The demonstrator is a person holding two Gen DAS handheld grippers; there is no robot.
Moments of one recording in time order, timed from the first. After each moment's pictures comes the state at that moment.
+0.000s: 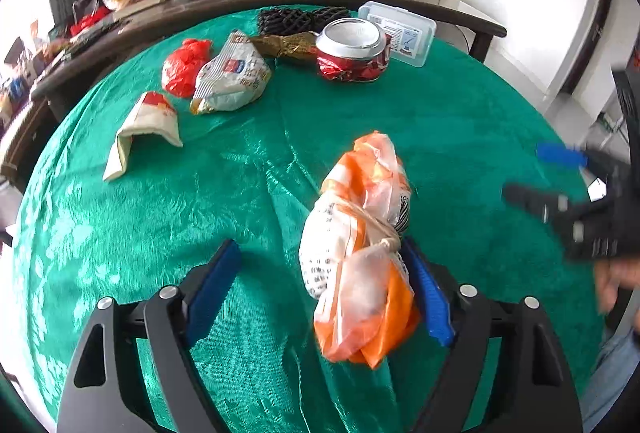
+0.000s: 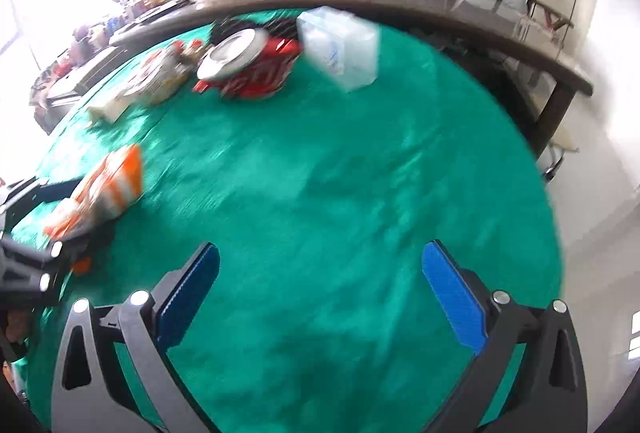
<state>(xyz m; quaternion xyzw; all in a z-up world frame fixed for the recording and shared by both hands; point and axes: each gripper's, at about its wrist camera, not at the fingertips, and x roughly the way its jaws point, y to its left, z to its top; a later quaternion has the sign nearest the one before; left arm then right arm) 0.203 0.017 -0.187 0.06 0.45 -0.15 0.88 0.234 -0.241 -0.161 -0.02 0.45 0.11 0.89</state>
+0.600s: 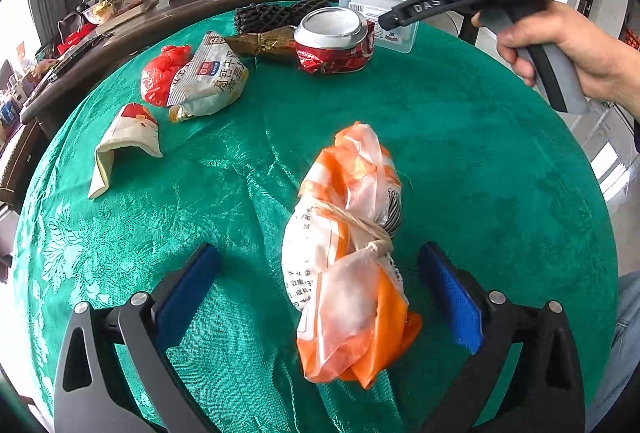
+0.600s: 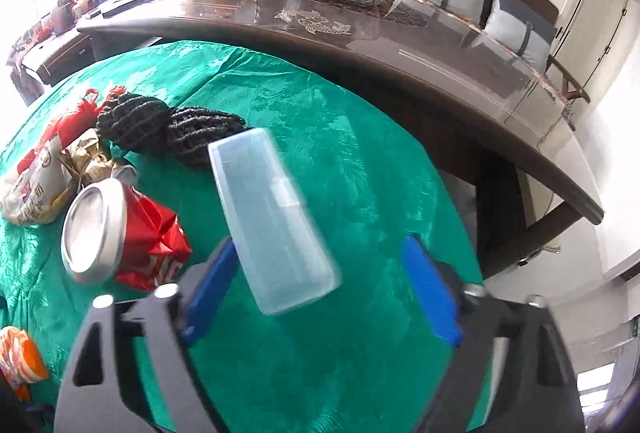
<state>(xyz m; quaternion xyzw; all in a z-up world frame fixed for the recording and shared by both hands) 0.209 0.009 -0.195 0.09 0.46 -0.16 0.87 0.405 -0.224 -0.150 -0.13 0.44 0.12 0.88</state>
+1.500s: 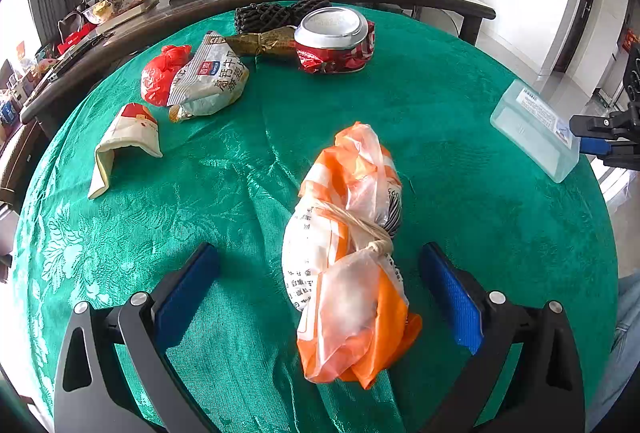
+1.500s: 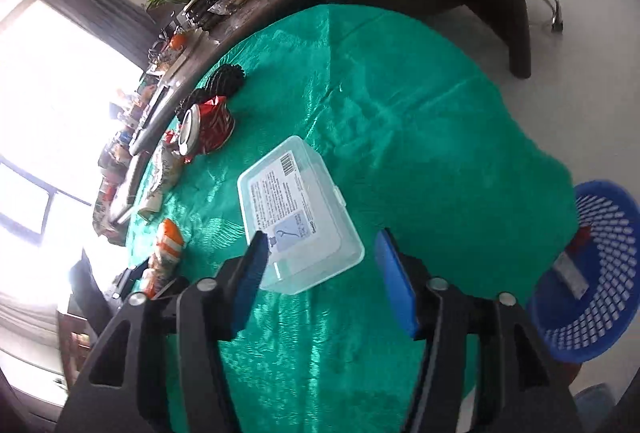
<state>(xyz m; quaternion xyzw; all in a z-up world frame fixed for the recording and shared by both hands) 0.209 0.010 -0.195 0.09 0.46 -0.16 0.87 0.194 -0.347 -0.154 0.25 0.48 0.12 0.83</state>
